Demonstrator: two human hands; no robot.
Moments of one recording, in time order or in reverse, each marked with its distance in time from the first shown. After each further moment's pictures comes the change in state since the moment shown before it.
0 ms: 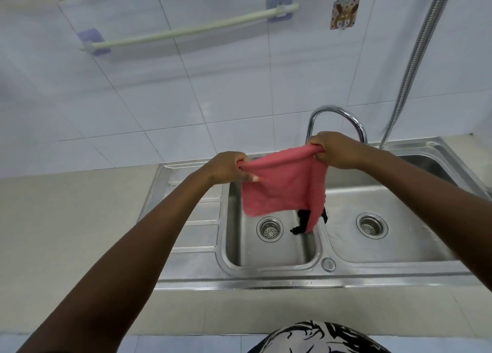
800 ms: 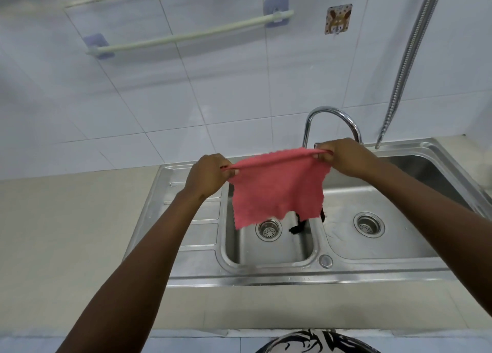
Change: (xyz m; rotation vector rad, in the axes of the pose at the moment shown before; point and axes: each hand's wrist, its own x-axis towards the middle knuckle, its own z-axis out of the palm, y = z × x) left_hand -0.033 -0.022 0.012 0.114 0.402 0.051; right_hand -0.040 0.001 0.005 0.076 0.094 0.116
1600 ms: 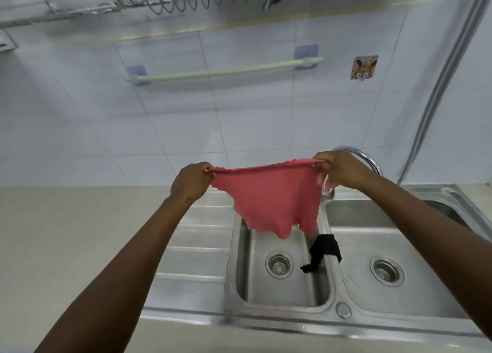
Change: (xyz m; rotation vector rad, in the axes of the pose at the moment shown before) left_hand 0.036 -0.058 -0.084 -0.042 0.135 -0.281; right_hand 0.080 -0.062 -0.032 0.452 -0.028 0.086
